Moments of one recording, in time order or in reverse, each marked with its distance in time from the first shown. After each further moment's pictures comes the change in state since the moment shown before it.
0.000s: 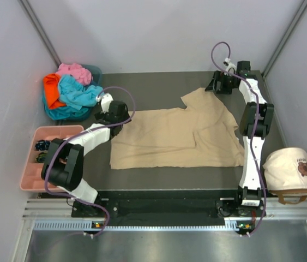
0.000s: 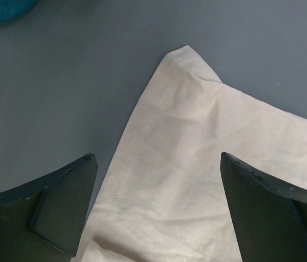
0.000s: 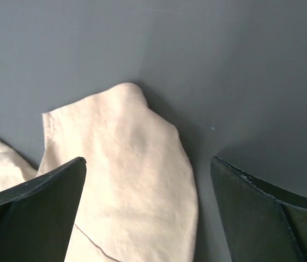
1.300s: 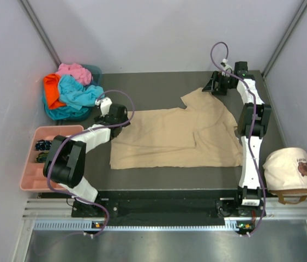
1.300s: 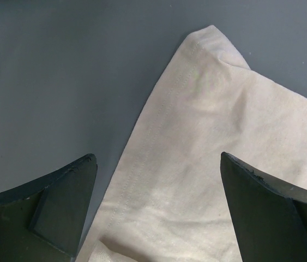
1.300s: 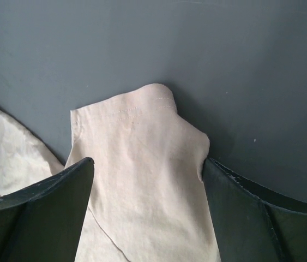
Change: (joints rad) left arm 0.020 0.040 -0.031 0.005 0.007 -0.026; right arm 0.013 0.064 0.089 -0.051 -0.120 0.054
